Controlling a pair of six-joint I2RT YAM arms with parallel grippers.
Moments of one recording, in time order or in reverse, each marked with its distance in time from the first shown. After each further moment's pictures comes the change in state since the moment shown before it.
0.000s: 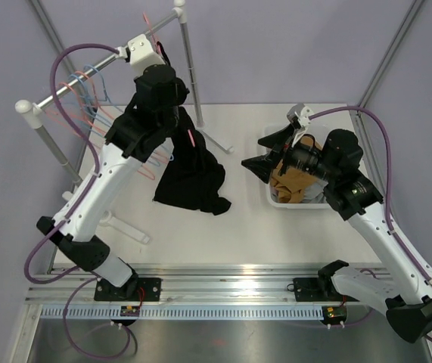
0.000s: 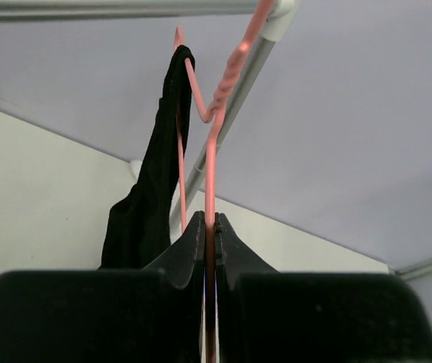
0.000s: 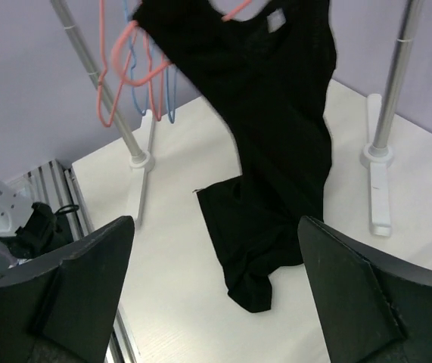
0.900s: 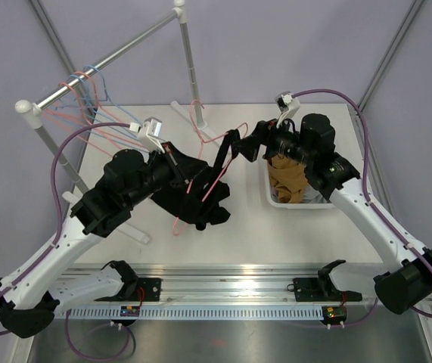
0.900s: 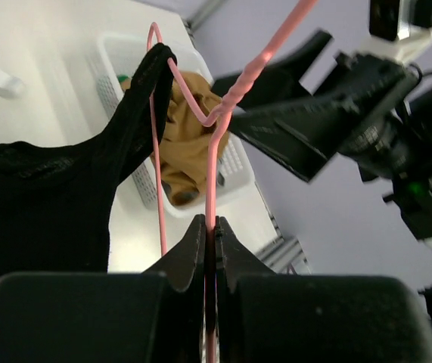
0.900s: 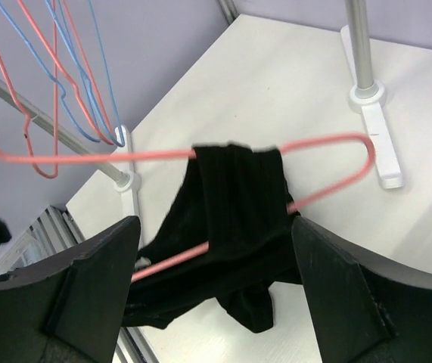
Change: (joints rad) left arm -0.116 -0.674 -0.848 0.112 0.794 -0.306; right arm 0.010 0.183 0.065 -0.002 0.211 0.220
